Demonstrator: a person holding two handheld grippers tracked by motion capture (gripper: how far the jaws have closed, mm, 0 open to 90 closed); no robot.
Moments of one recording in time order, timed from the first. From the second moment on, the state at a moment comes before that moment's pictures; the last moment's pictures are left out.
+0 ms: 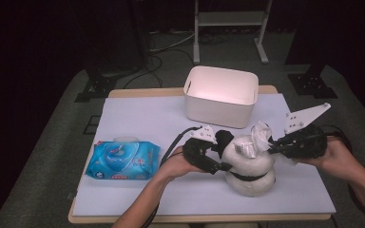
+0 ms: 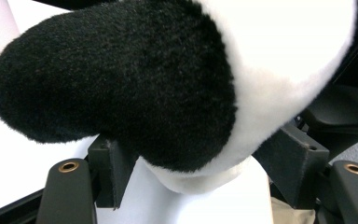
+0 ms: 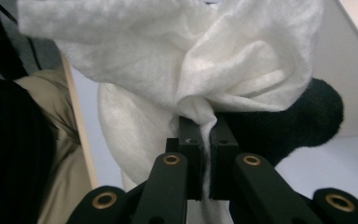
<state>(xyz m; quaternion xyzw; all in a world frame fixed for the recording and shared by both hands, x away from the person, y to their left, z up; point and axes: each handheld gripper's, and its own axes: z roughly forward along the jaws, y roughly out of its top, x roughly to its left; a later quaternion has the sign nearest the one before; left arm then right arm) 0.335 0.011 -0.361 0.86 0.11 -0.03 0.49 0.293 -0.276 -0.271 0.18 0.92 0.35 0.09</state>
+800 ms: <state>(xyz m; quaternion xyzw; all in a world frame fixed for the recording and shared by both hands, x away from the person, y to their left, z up) 0.326 0.059 -0.325 0.87 0.11 0.01 0.49 0.308 -0.251 -0.285 0.16 0.91 0.39 0.04</state>
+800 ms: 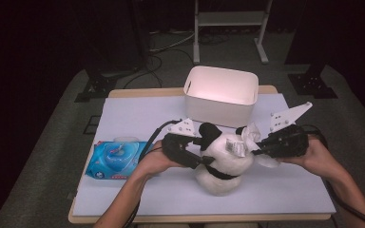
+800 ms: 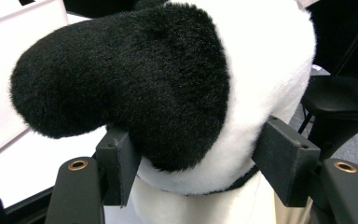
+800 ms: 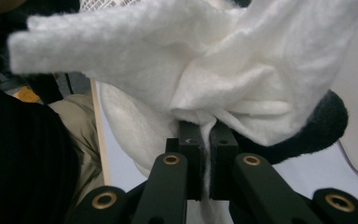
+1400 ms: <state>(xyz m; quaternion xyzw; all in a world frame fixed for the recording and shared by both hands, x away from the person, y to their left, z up) 0.320 0.045 -0.329 0.87 0.09 0.01 0.49 0.306 -0.232 -0.255 0.13 0.91 0.38 0.05</state>
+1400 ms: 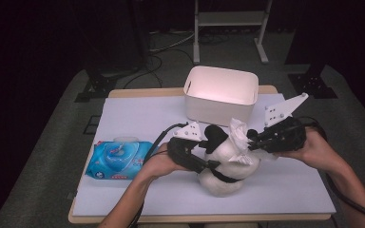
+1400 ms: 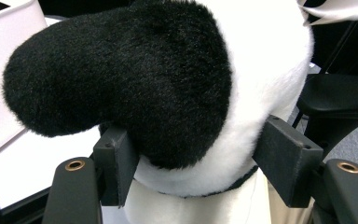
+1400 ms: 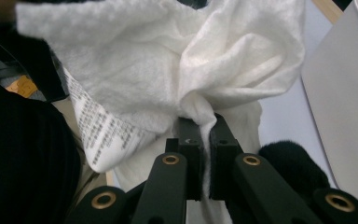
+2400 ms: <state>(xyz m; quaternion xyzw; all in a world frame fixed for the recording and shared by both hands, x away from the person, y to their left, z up) 0.328 0.032 -0.342 0.86 0.08 -0.03 0.51 0.301 -0.252 -0.278 0.15 0.91 0.39 0.04</state>
